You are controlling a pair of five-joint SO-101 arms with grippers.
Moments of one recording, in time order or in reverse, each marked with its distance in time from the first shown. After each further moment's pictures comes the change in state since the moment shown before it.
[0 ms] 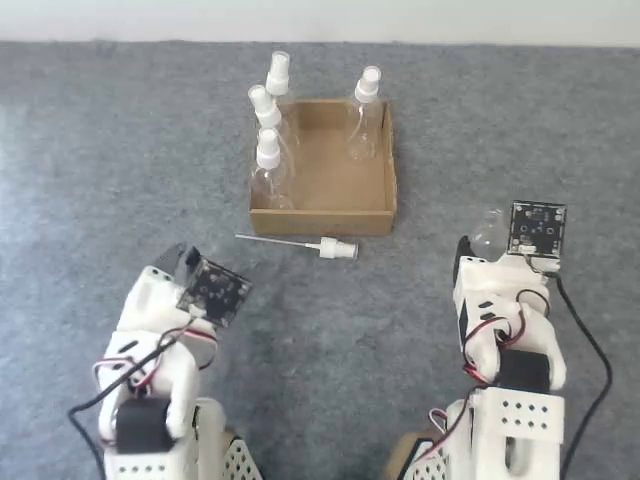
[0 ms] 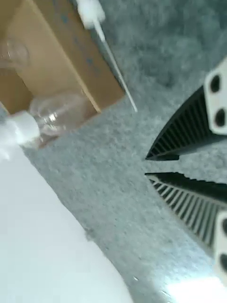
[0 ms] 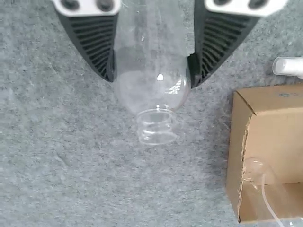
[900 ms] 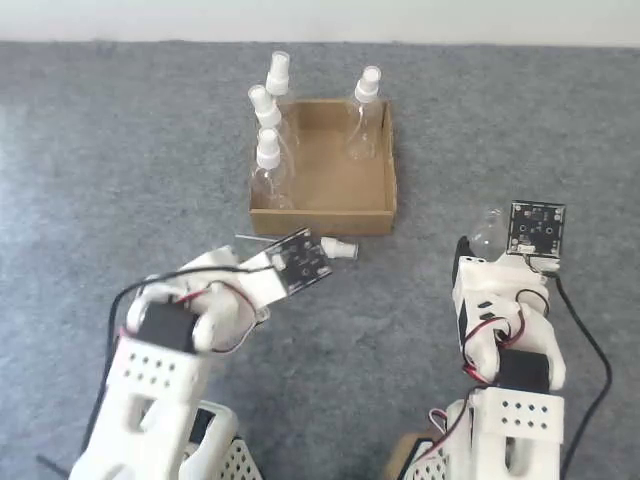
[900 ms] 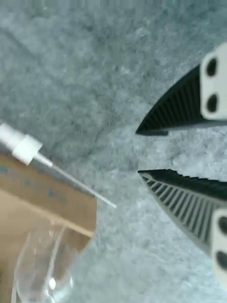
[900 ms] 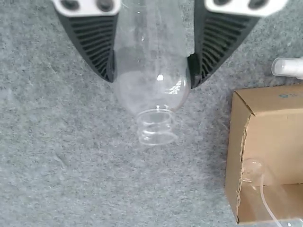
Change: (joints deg) left arm 16.8 49.2 -23.4 8.6 -10.0; right arm -0.2 0.0 0.0 0.0 0.0
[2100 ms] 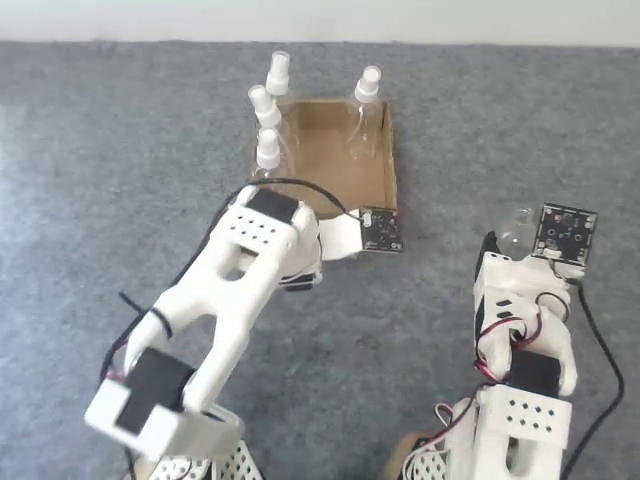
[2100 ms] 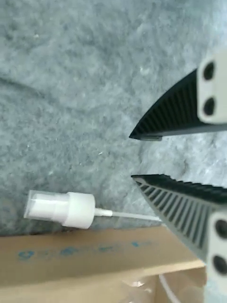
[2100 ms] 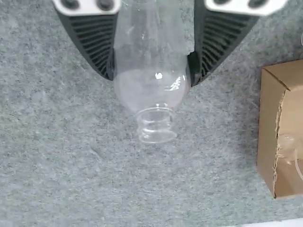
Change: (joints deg) left arm 9.6 52.6 -31.6 0.0 -13.1; right arm 6.9 0.0 0.0 -2.6 0.0
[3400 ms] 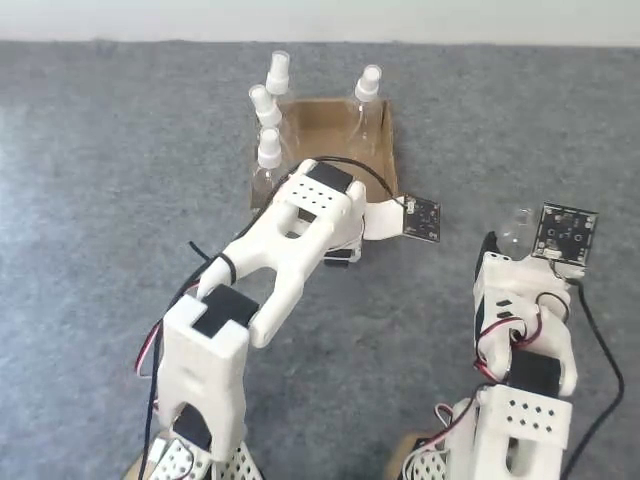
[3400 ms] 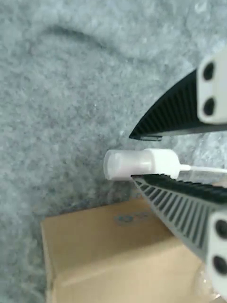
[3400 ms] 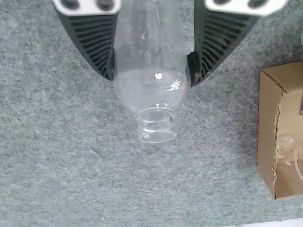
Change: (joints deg) left arm 4.5 29.3 -27.8 0.0 -4.7; right arm 0.0 0.0 0.0 0.0 0.0
